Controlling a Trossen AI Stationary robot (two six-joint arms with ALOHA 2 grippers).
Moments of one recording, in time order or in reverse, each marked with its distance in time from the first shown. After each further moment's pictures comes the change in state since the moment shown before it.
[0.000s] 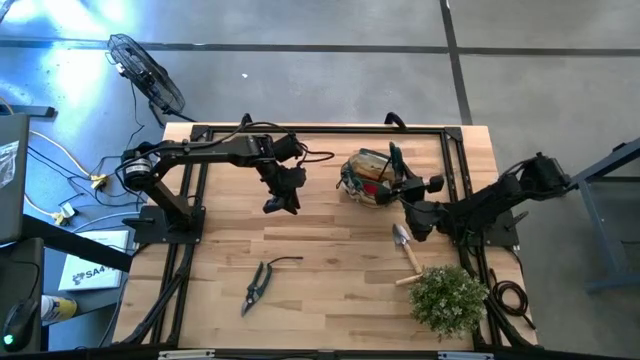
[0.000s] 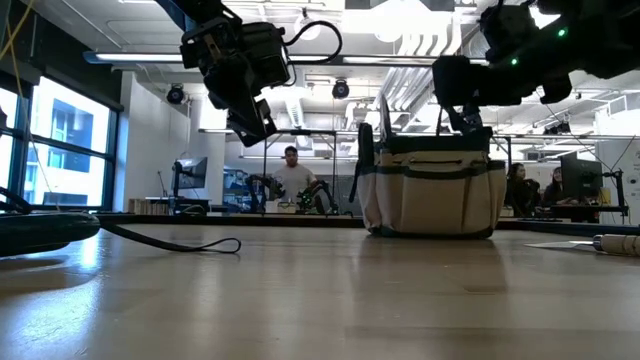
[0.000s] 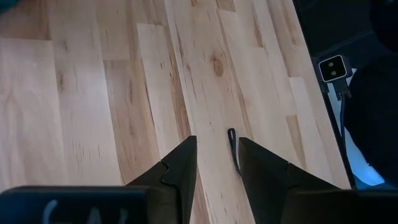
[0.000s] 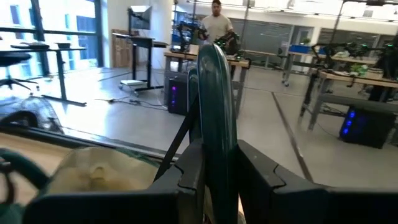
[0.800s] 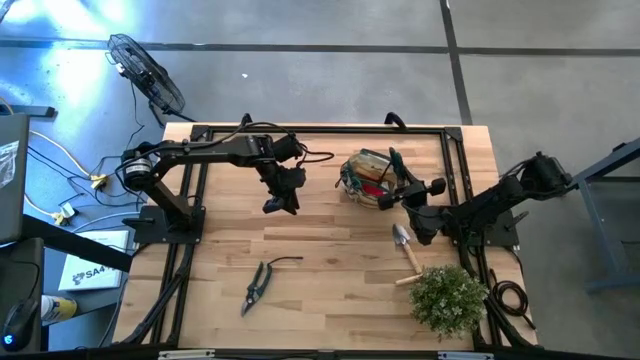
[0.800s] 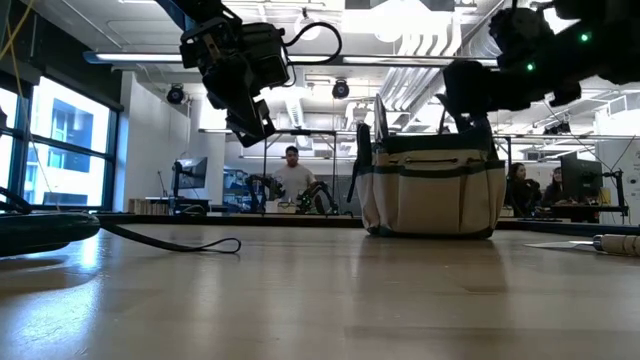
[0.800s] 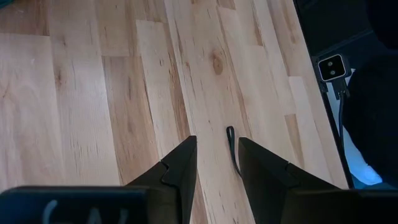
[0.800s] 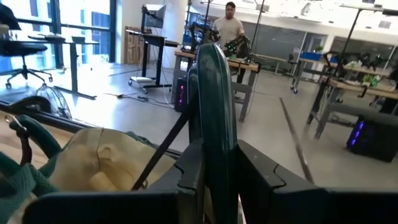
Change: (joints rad) left arm 0.000 0.000 0.000 -0.010 0.000 -0.004; right arm 0.049 -0.014 -0.057 0.032 -0.001 -0.039
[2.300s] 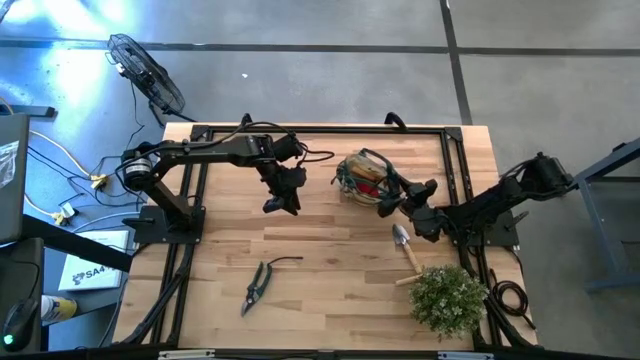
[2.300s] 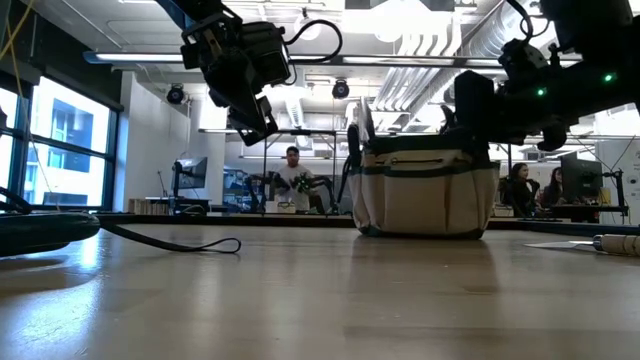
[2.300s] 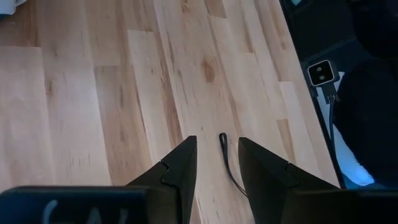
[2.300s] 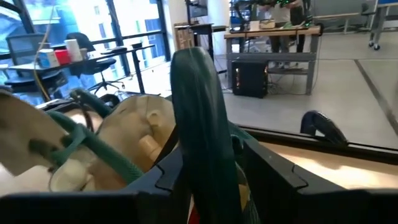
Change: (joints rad) left arm 0.000 0.000 0.000 0.020 0.038 -0.004; right arm -0.034 -0.005 -0.104 -0.120 -0.270 0.467
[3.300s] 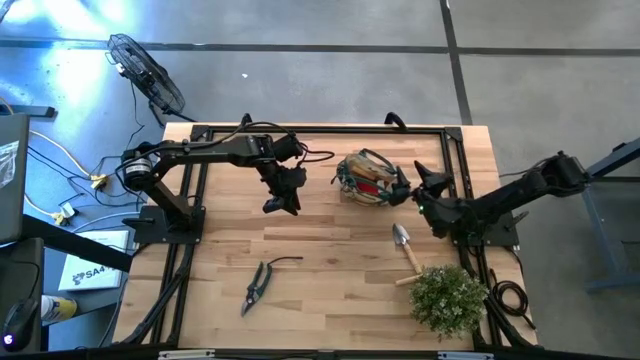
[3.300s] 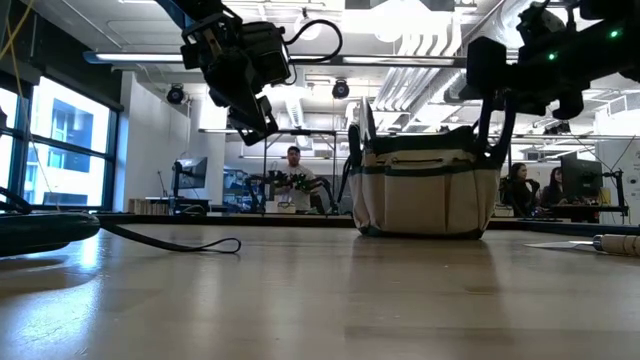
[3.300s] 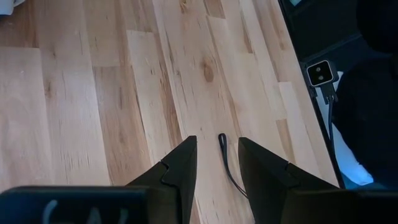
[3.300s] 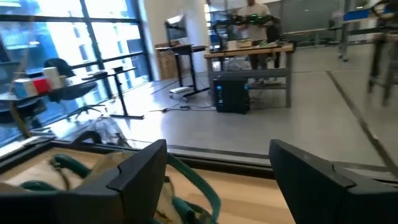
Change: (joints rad) left arm 0.000 0.000 0.000 0.001 0.004 0.000; right arm 0.000 -0.269 0.000 -0.020 0.114 -0.213
